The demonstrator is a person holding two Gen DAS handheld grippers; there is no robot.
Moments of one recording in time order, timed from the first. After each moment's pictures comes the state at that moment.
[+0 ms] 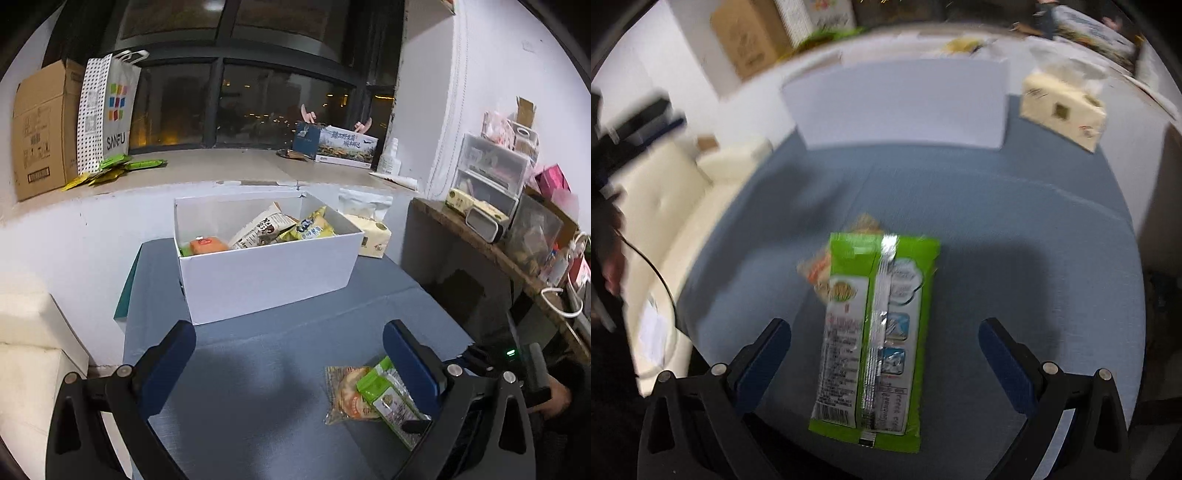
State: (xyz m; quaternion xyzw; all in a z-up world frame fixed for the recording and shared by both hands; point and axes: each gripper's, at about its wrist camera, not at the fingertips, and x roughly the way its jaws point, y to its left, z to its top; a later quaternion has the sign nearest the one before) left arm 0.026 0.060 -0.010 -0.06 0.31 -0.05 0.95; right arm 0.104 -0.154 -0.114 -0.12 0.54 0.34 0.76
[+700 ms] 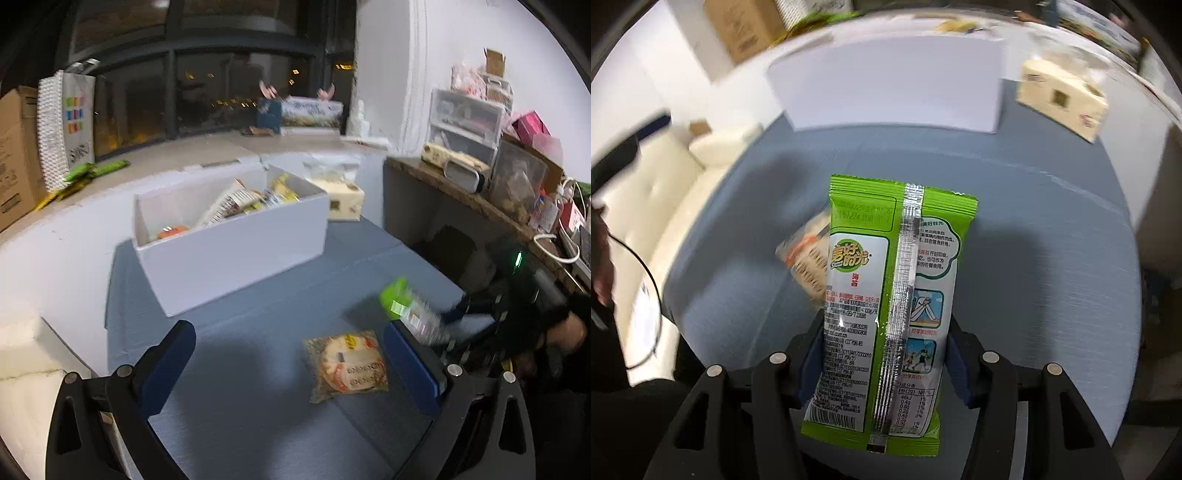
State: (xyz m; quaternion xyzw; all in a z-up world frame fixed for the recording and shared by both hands) left arm 0.033 0.019 -0.028 0.01 0.36 -0.11 0.93; right arm 0.121 -0.202 -0.099 -0.08 0.54 0.33 0.77
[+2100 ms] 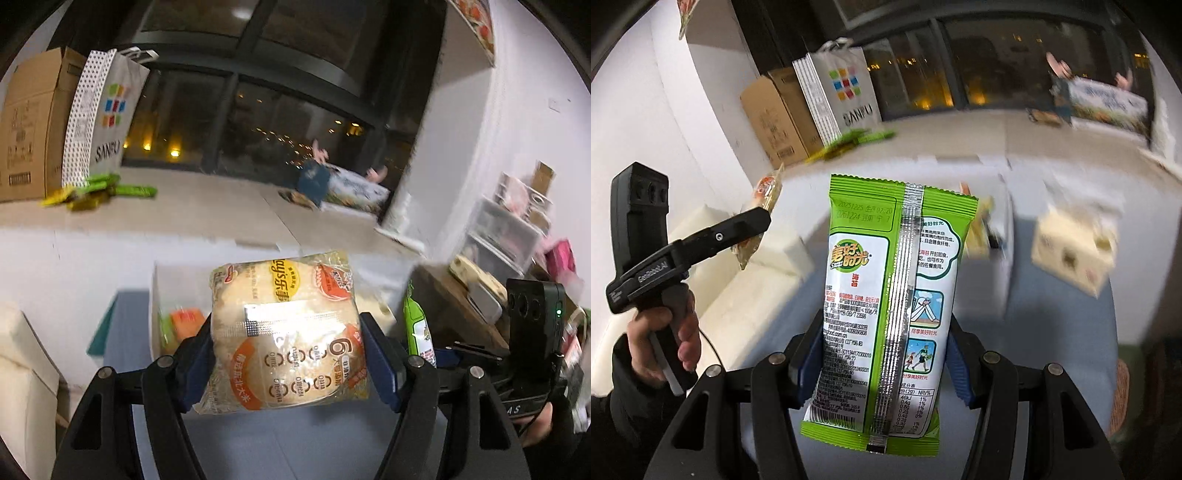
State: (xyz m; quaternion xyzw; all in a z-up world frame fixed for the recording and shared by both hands) left arm 0.161 0.109 0.056 -0.15 0.26 -0.06 0.95; right arm 0.214 -0.147 0.014 0.00 0.39 0.42 0.82
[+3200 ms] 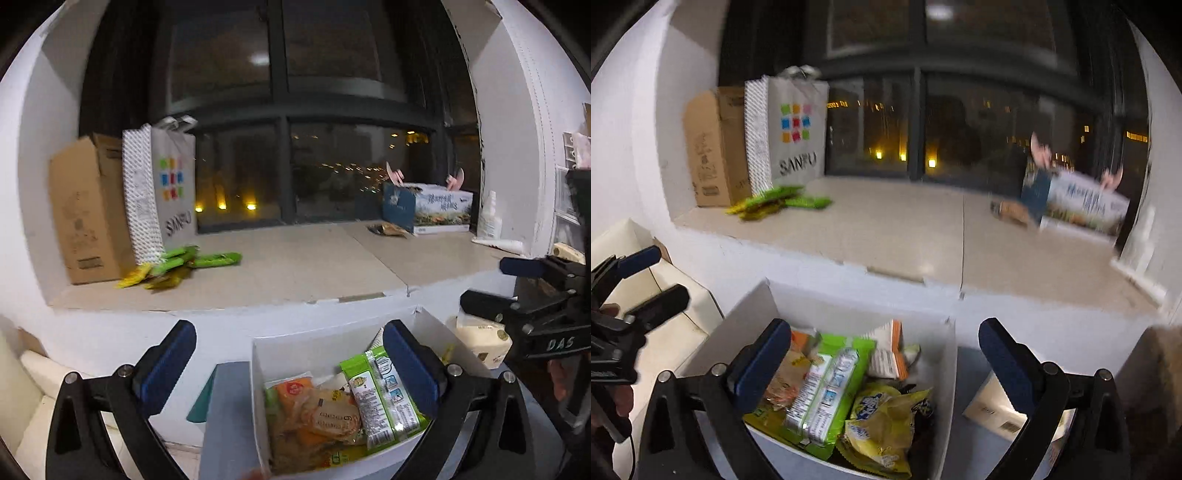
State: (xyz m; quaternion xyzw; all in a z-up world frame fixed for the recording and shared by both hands) left arm 0.198 0.099 0.054 0.01 0.20 0.13 0.97; right arm 0.311 -0.078 0.052 -0.08 0.26 0.31 0.91
